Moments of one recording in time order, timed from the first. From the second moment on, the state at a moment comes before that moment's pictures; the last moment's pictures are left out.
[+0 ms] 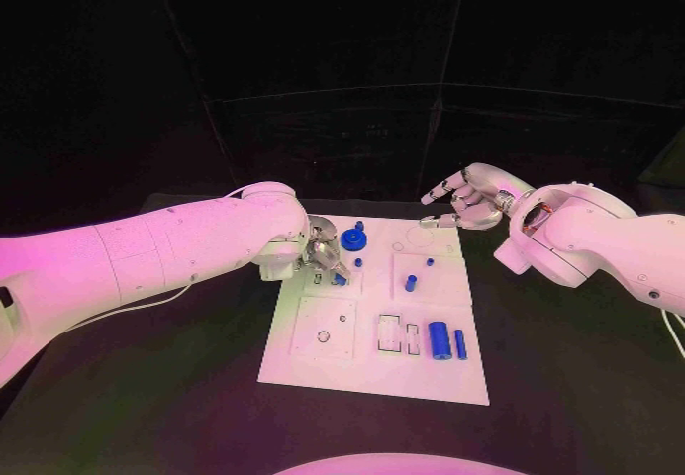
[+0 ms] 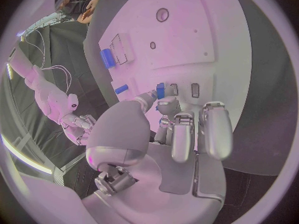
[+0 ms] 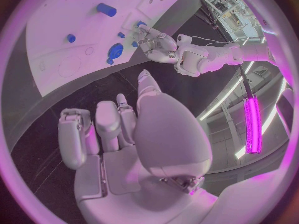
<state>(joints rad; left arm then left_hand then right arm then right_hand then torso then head) 1.35 -0.53 -0.15 1.26 -0.95 0.25 -0.53 1.17 -0.01 0.45 0.11 0.14 0.85 0.06 0.66 0.58 1.27 -0.02 1.10 0.95 1.47 -0.09 1.57 1.31 0.08 1.46 0.02 1.38 1.25 1.33 -0.89 -0.06 1.57 -0.99 -0.31 -0.13 1.46 -0.10 -0.09 0.26 0.21 0.86 0.17 0.10 0.07 1.40 0.08 1.36 1.31 1.45 0.00 1.25 0.84 0.01 1.46 0.12 1.52 1.31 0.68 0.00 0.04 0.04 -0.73</state>
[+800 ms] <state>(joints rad) 1.31 -0.62 -0.15 1.35 -0.93 0.02 -0.52 1.13 -0.04 0.53 0.12 0.14 0.85 0.06 0.68 0.60 1.29 -0.03 1.12 0.96 1.47 -0.09 1.57 1.31 0.08 1.46 0.02 1.38 1.26 1.33 -0.90 -0.06 1.57 -0.99 -0.31 -0.13 1.45 -0.09 -0.09 0.27 0.21 0.86 0.17 0.10 0.07 1.40 0.08 1.36 1.31 1.45 0.00 1.24 0.84 0.02 1.46 0.12 1.52 1.31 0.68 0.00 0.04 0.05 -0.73</state>
